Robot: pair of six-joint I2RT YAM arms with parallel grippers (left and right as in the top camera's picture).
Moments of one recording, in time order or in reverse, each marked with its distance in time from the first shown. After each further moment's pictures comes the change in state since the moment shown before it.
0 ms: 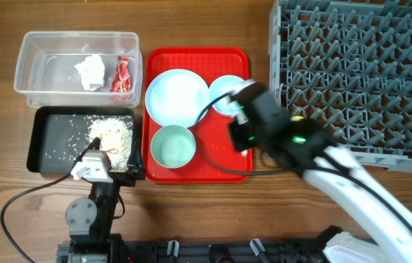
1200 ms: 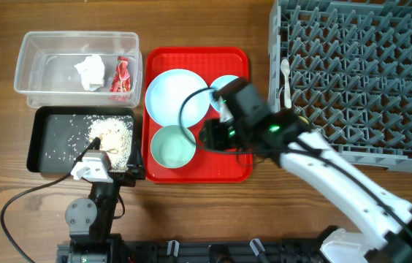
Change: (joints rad) left arm 0.000 0.000 0.000 0.000 0.000 0.000; right arm 0.092 0.205 0.010 0.089 -0.285 0.278
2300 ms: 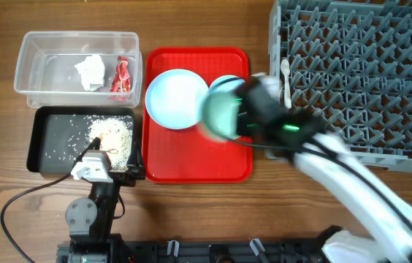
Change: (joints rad) left arm 0.000 0.000 0.000 0.000 0.000 0.000; right arm -0.085 -0.080 -0.007 -0.104 0.422 0.076
